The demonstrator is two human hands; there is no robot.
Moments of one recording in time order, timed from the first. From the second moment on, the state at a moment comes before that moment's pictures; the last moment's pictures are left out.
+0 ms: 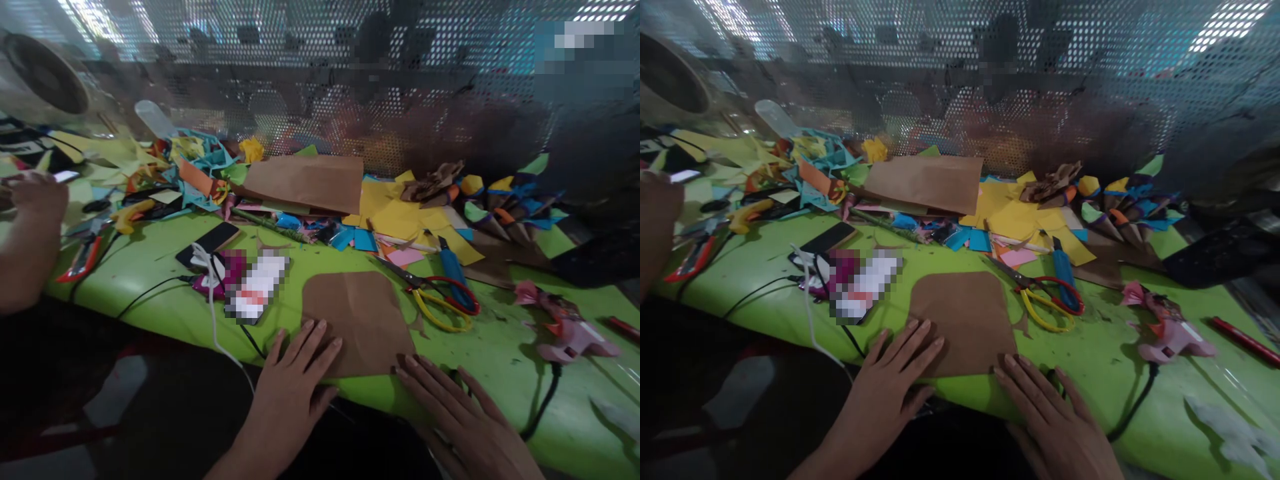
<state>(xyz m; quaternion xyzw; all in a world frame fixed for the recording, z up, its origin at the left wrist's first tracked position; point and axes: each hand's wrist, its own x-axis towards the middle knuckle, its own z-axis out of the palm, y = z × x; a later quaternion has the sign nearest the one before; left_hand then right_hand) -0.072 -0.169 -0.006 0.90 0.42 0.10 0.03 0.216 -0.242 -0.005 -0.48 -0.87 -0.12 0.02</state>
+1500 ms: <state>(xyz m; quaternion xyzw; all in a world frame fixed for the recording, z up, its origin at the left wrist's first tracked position) -0.068 -0.156 -0.011 0.87 0.35 0.33 0.09 0.210 -0.199 -0.007 -0.48 -0.85 -0.04 0.20</state>
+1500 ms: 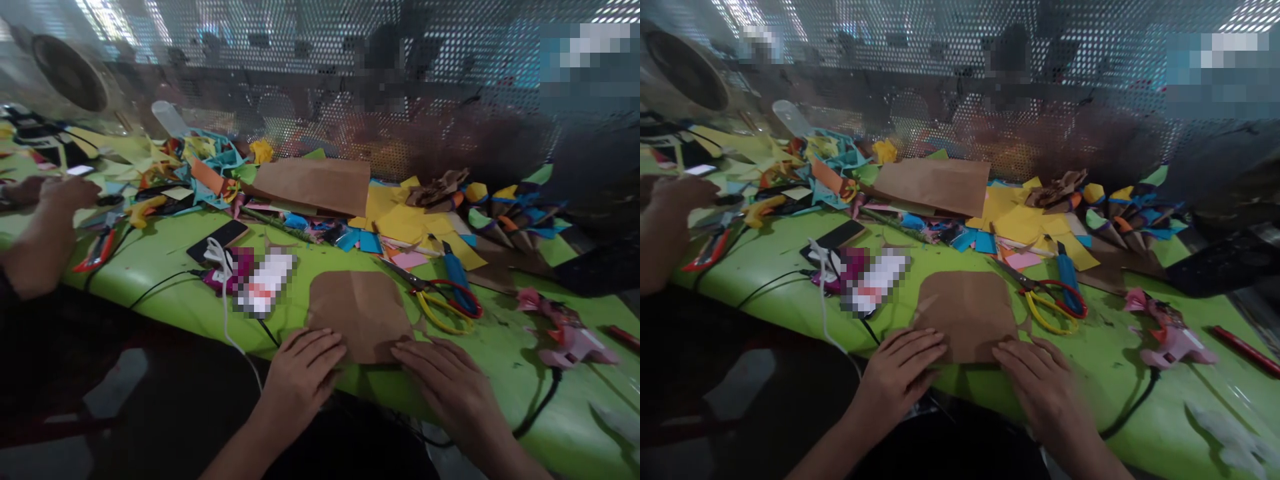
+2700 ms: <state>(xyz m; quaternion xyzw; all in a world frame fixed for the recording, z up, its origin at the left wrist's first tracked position) -0.089 -0.165 -0.012 0.87 0.32 0.28 0.24 0.211 -0.197 0.011 -0.47 -0.82 0.21 0.25</state>
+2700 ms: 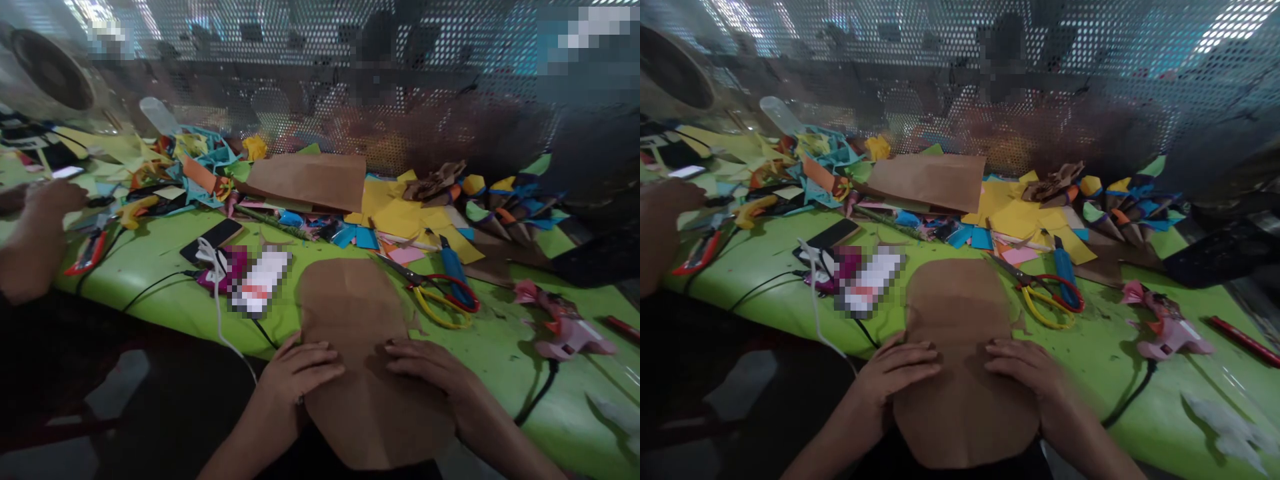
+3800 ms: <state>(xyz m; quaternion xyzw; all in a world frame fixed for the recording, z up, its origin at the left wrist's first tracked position) -0.063 -0.141 -0.011 0.71 0.57 0.34 0.21 0.204 -0.146 -0.001 -0.61 -0.58 0.34 0.42</state>
